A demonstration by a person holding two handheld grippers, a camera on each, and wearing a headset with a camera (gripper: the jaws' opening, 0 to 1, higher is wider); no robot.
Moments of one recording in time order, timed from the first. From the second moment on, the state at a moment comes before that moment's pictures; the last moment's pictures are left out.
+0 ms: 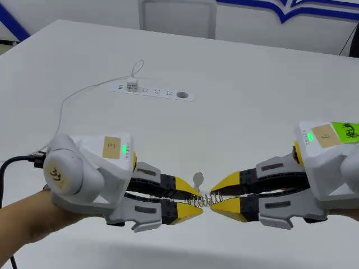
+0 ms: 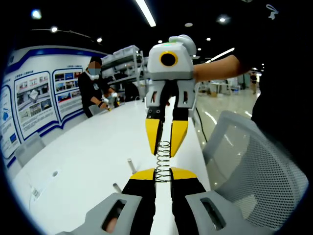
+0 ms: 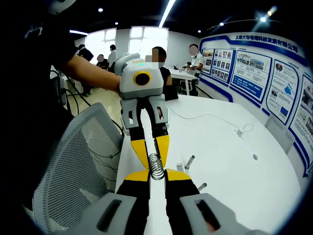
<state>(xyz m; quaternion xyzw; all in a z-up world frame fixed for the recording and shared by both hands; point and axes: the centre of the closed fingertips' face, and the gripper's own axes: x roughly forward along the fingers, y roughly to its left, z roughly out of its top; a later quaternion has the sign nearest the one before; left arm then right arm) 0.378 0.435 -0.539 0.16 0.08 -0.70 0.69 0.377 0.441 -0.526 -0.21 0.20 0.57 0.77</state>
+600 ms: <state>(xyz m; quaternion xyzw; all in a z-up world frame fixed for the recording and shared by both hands) 0.383 0.431 -0.537 0.16 0.07 -0.69 0.70 0.383 0.457 -0.506 -0.15 0.17 0.57 0.79</state>
